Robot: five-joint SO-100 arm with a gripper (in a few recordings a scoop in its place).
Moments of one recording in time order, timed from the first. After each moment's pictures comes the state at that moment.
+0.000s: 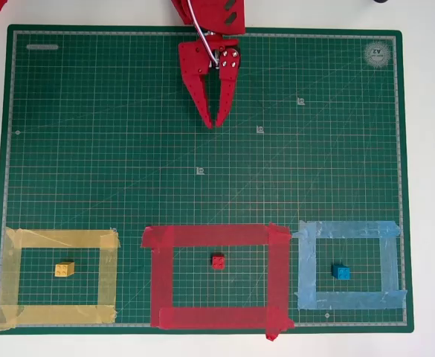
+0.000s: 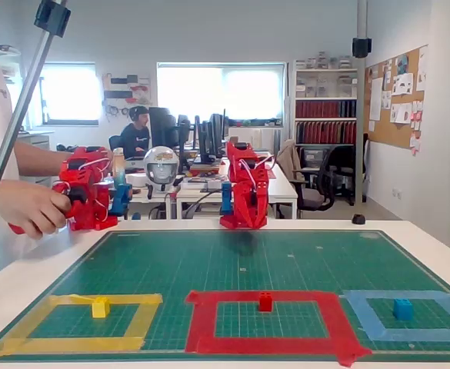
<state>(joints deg) -6.8 167.3 180.0 20.8 -84.2</state>
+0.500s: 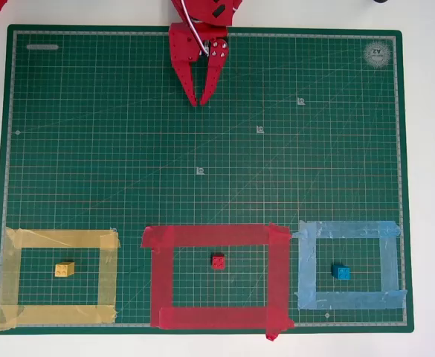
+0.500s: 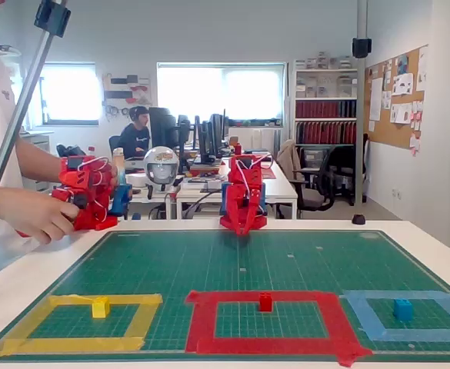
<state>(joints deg) -0.8 186.9 180.8 57.6 -99.5</state>
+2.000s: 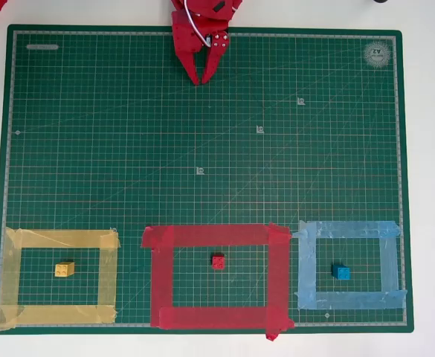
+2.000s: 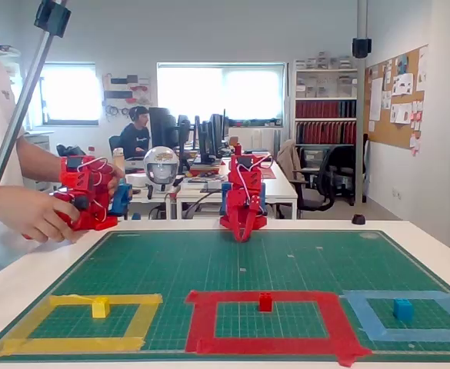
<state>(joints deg) -0.7 189.8 180.8 74.4 -102.0</state>
